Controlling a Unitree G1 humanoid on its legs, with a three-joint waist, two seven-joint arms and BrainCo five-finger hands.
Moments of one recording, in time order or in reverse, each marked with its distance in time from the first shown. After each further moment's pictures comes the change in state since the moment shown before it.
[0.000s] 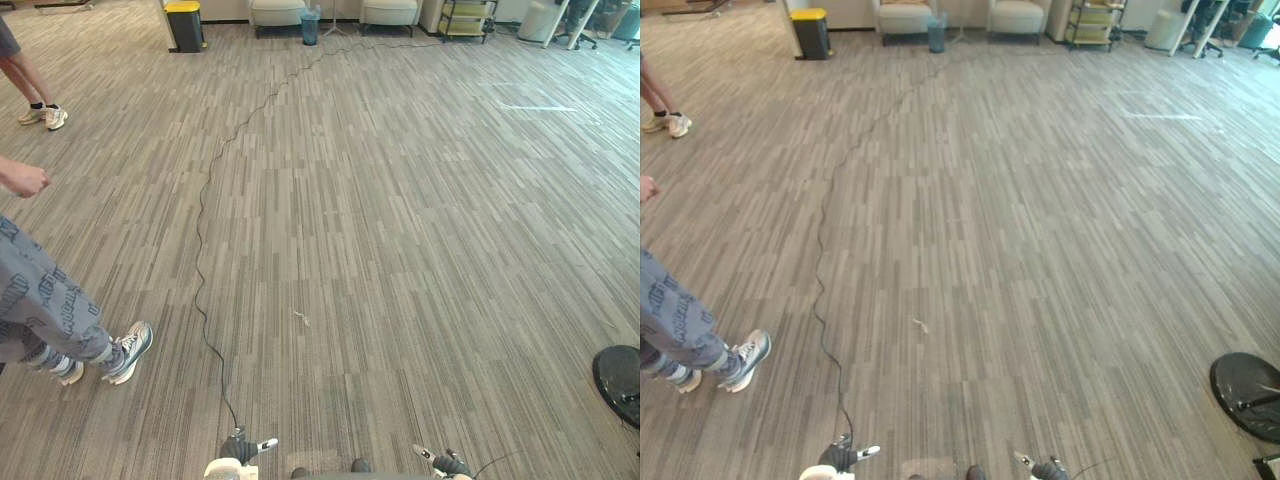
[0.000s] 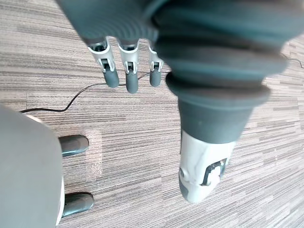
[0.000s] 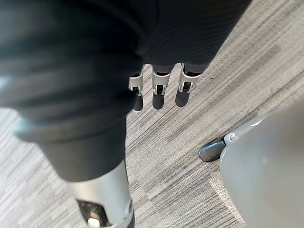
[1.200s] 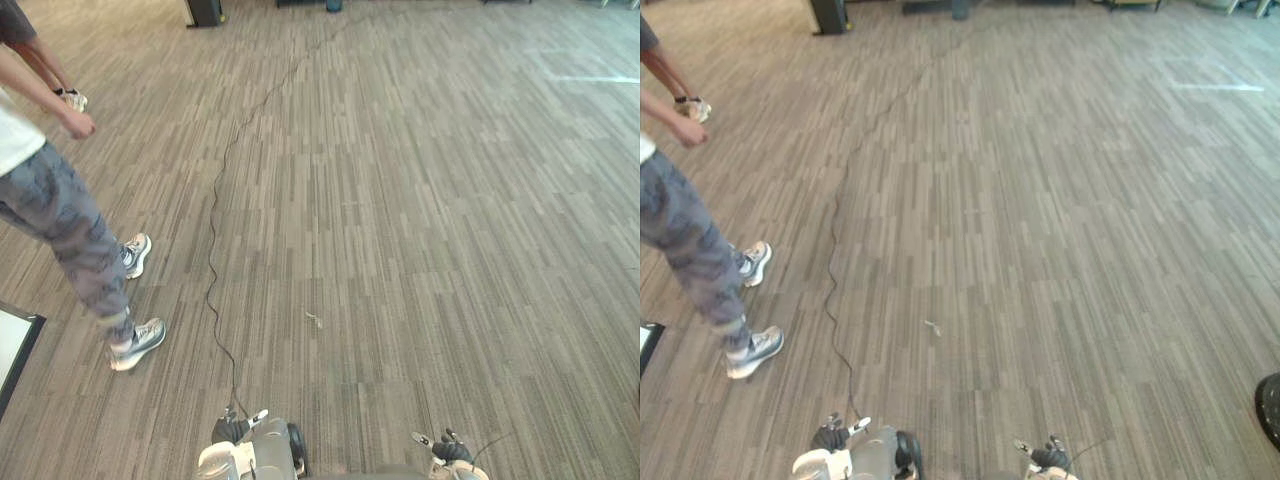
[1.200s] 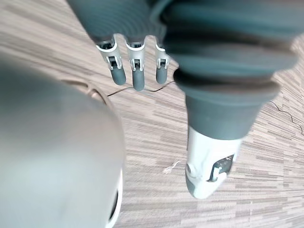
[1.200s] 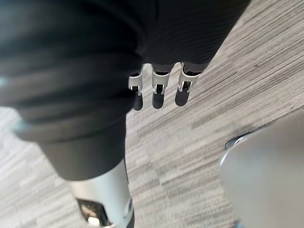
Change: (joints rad) left arm 0.008 -0.069 0.166 -0.197 -0.085 -0.006 0.002; right arm -0.017 0.000 0.109 -0.098 -0.012 -0.009 -0.020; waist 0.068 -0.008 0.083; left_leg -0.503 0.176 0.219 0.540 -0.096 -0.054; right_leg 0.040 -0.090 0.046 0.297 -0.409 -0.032
